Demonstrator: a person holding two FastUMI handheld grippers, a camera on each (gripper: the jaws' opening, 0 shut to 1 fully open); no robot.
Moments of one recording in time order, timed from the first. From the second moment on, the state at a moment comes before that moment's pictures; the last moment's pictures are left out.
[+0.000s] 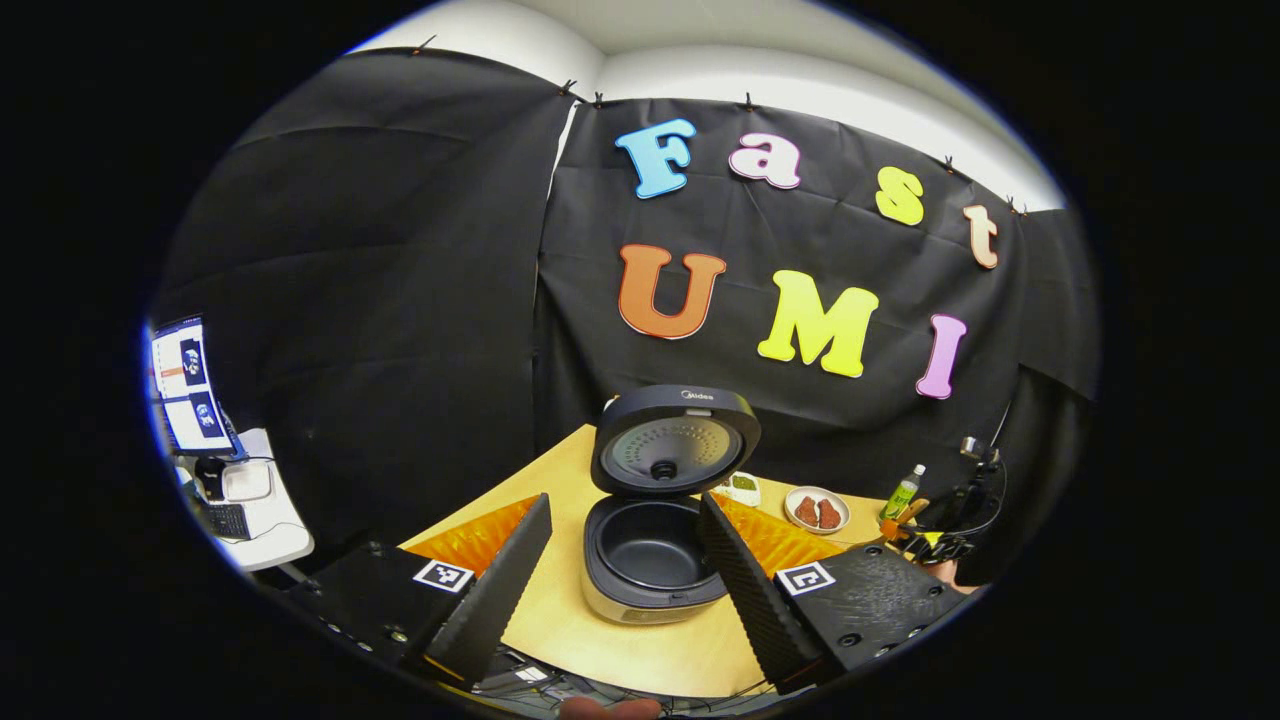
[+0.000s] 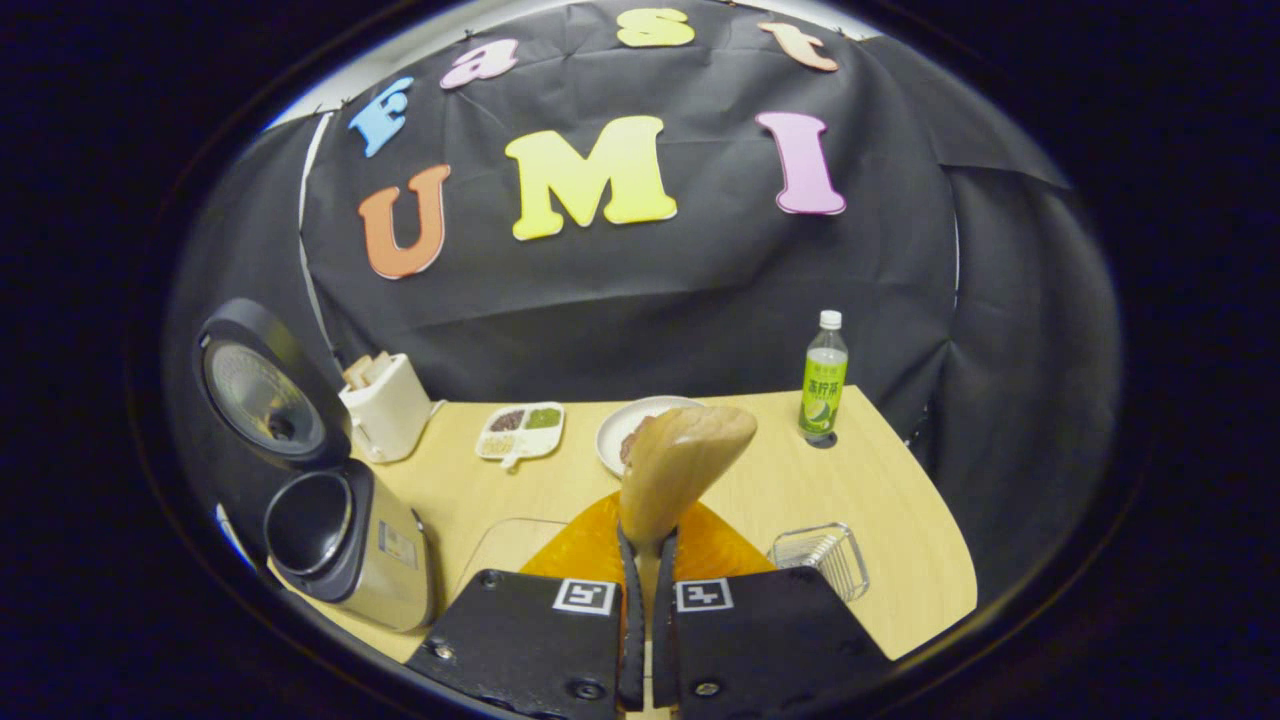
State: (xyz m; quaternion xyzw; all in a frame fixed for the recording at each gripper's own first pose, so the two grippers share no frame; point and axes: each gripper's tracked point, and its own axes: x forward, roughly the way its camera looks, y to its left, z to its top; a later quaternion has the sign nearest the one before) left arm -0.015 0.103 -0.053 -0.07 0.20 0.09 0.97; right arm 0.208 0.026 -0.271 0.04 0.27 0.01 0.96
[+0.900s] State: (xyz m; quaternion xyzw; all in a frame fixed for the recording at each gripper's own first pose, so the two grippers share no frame) left arm -0.024 0.133 -0.064 -0.07 0.21 0.09 0.97; right arm 0.212 0.100 -0.335 -0.02 0.27 0.01 0.96
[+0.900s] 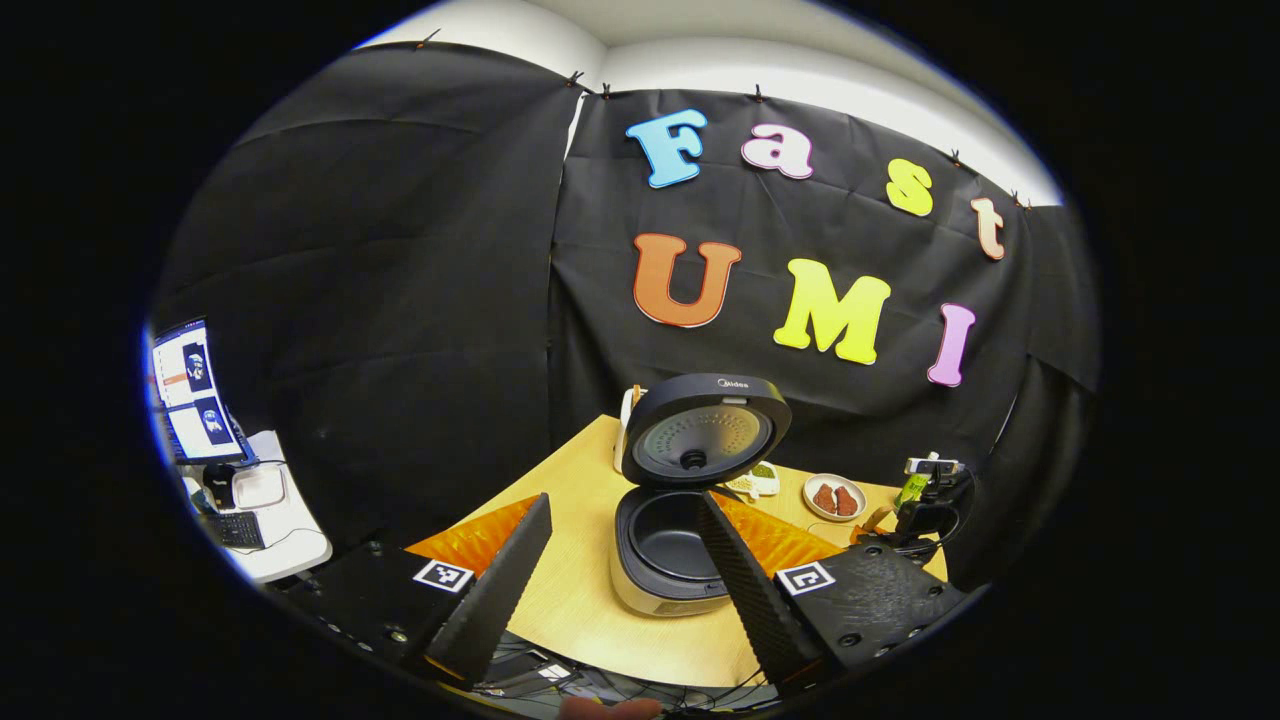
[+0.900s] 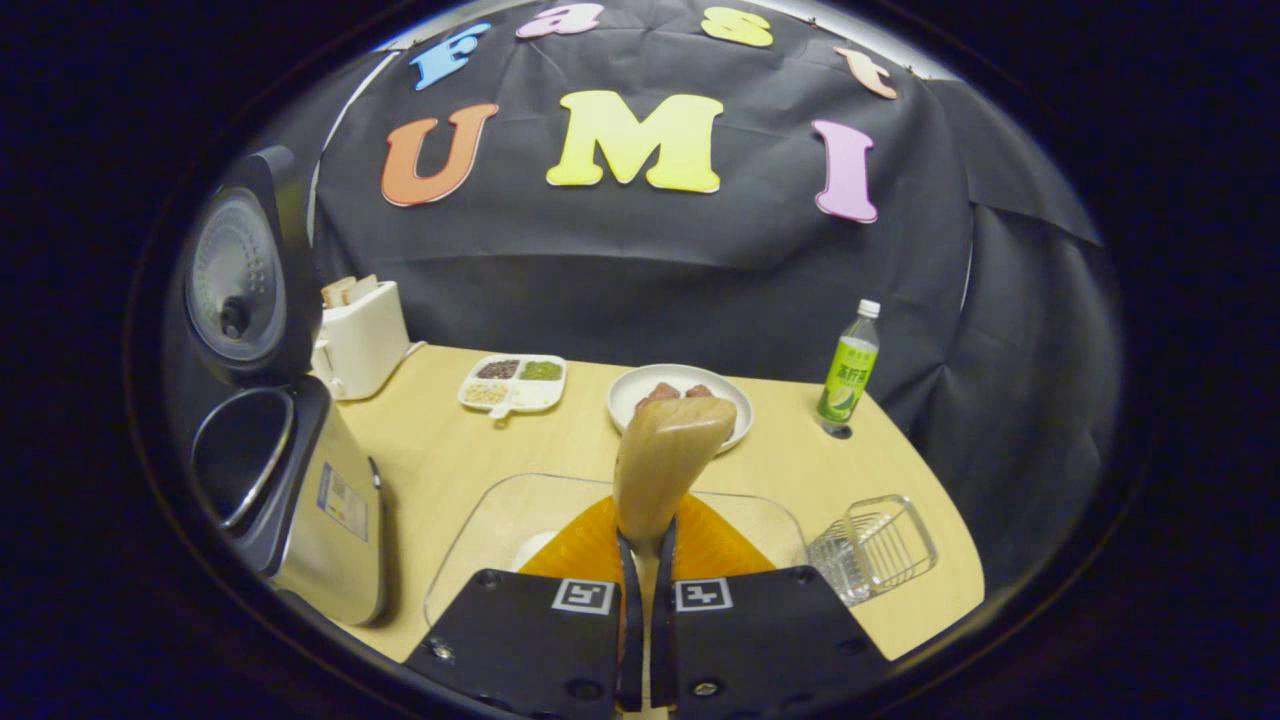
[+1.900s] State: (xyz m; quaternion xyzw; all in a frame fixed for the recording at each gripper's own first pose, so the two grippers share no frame) left arm -0.022 0.111 -0.069 -0.07 0.22 0.08 0.97; right arm 0.200 0.087 -0.352 0.46 0.35 0.05 0.81
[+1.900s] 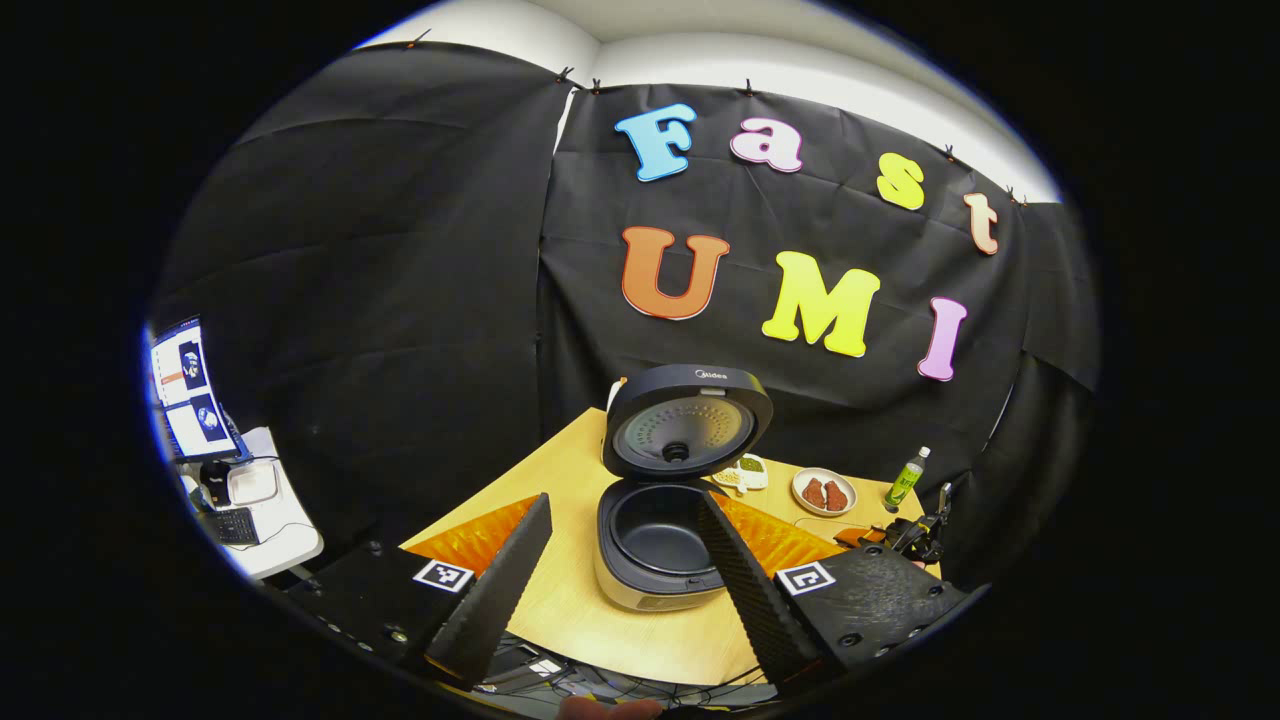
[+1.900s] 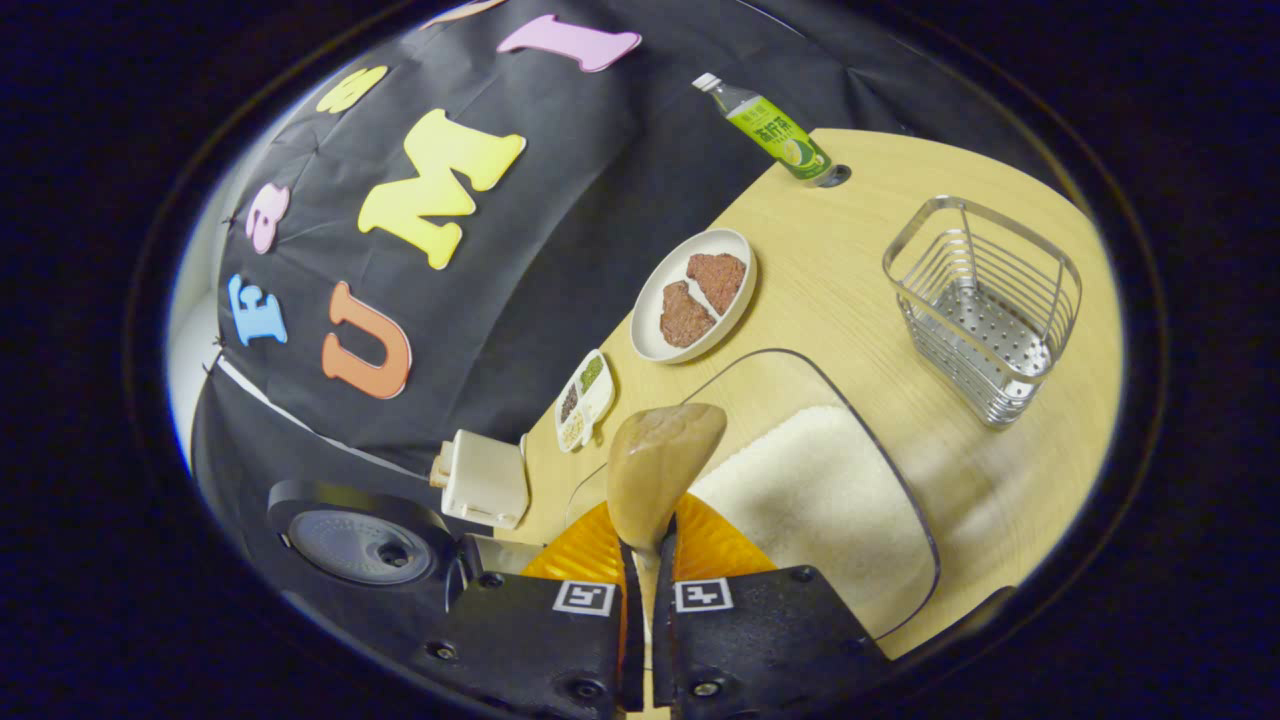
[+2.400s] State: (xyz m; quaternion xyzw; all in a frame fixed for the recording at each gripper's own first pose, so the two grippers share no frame) left arm -0.022 0.085 -0.066 -0.07 0.21 0.07 0.97; right arm 0.196 0.023 -0.296 0.56 0.29 0.05 0.78
